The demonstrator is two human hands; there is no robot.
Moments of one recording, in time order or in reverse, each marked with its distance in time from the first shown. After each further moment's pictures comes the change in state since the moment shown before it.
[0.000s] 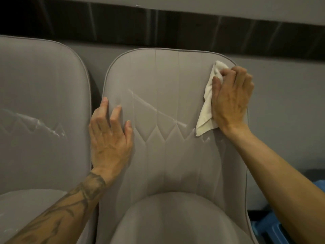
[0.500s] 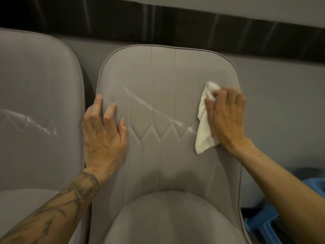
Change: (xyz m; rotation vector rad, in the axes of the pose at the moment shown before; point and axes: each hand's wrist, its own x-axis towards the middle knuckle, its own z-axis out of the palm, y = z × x) left_hand 0.000 0.000 0.001 0.000 0.013 0.008; right_hand -0.043 0.025 -0.012 -0.067 -0.143 -0.211
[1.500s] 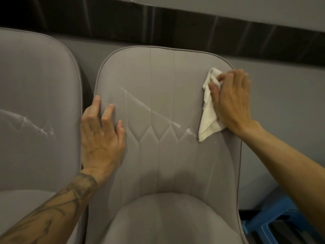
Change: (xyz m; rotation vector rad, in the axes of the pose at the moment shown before) left_hand 0.000 0.000 0.001 -0.020 -0.003 0.014; right_hand 0.050 0.019 -0.003 0.092 -0.028 0.010
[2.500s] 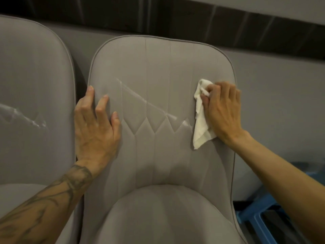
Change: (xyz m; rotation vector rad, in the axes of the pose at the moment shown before) left_hand 0.000 -0.001 0.001 -0.008 0.016 -0.006; right_hand -0.045 -0.010 0.002 -0.110 -0.031 -0.089
